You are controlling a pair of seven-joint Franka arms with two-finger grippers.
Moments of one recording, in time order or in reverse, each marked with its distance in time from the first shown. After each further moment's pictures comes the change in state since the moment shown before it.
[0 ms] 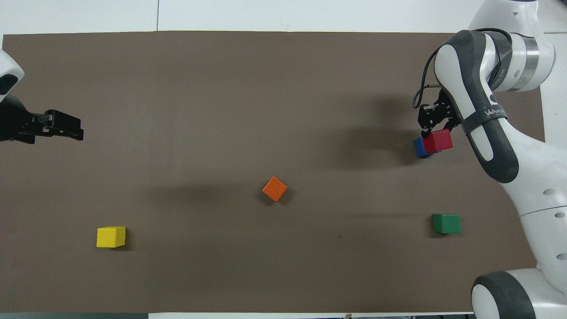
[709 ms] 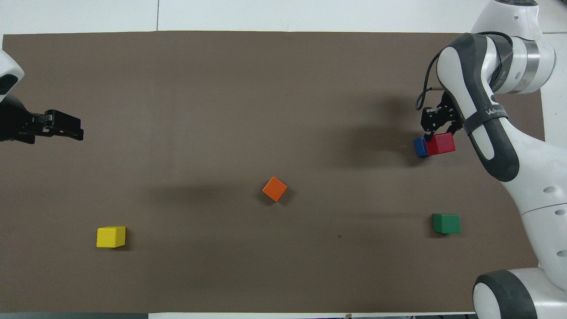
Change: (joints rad) left arm 0.000 0.000 0.000 0.000 0.000 0.000 0.000; right arm -0.006 0.001 -0.012 -0.025 0.000 0.006 0.008
